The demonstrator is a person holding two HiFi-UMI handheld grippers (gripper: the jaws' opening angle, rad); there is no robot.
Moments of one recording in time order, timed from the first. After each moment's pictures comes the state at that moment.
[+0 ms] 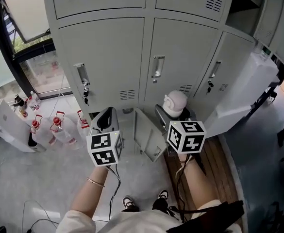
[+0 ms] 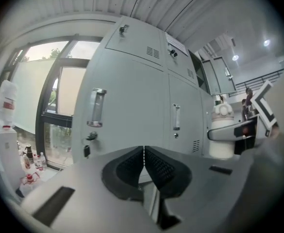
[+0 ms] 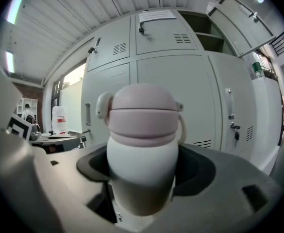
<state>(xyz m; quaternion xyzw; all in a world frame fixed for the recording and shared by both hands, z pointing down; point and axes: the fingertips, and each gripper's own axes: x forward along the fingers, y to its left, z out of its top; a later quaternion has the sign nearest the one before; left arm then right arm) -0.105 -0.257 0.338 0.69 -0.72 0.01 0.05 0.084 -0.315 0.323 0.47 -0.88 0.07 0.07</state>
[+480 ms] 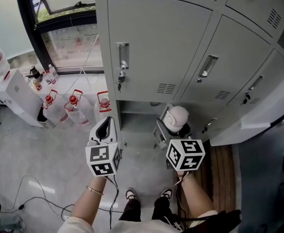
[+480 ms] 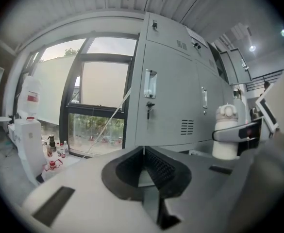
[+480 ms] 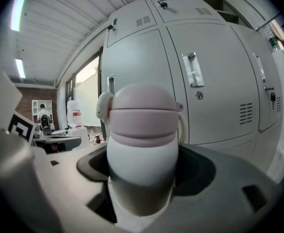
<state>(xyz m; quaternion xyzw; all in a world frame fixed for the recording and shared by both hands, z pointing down) -0.233 -0.189 0.435 0.62 -0.78 0.03 0.09 -0.043 -0.278 0.419 0.39 -0.91 0.09 0.10</state>
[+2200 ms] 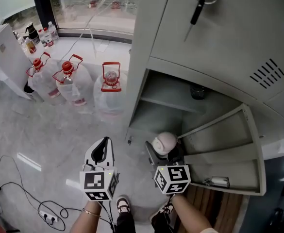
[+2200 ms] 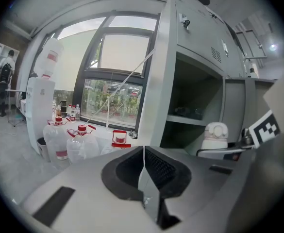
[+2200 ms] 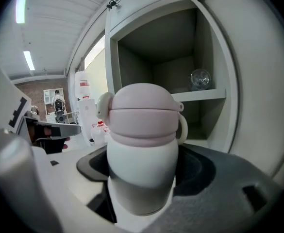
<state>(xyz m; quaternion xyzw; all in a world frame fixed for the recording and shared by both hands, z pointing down) -0.311 -0.194 0.779 0.56 -0.81 0.02 0.17 -0.165 -0.299 0.799 0.30 -0.93 0.12 0.16</state>
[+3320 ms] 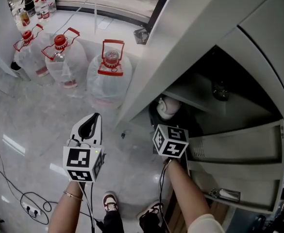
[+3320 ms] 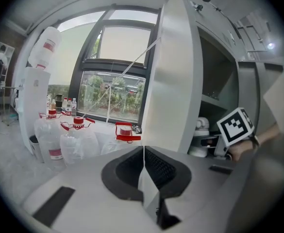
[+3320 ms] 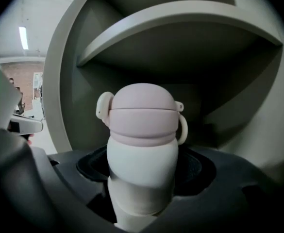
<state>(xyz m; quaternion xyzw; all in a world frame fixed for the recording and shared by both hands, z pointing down) -0.381 -0.239 0.863 0.58 -0.80 0.04 0.17 -0.236 -0.427 0.886 0.36 -0.91 0.07 0.20</state>
